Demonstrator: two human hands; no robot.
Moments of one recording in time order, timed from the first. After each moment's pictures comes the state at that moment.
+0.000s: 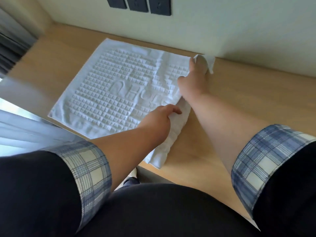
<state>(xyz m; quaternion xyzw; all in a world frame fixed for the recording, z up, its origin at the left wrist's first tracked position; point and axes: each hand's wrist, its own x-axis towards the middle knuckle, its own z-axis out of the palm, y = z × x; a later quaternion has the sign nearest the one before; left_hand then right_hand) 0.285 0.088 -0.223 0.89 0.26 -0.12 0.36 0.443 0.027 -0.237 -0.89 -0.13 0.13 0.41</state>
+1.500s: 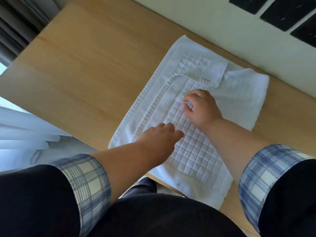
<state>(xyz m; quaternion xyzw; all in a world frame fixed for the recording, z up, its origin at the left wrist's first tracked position) 0.211 0.496 -0.311 0.96 0.02 -0.17 0.21 0.383 0.381 -0.326 -0.90 -0.40 0.09 0.17</state>
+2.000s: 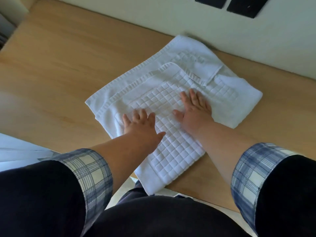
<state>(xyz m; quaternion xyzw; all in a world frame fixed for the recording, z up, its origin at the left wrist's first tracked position) 0.254 0.427 -0.310 0.94 0.15 -0.31 0.01 0.382 0.271 -0.348 -0.95 -0.22 0.23 0.01</state>
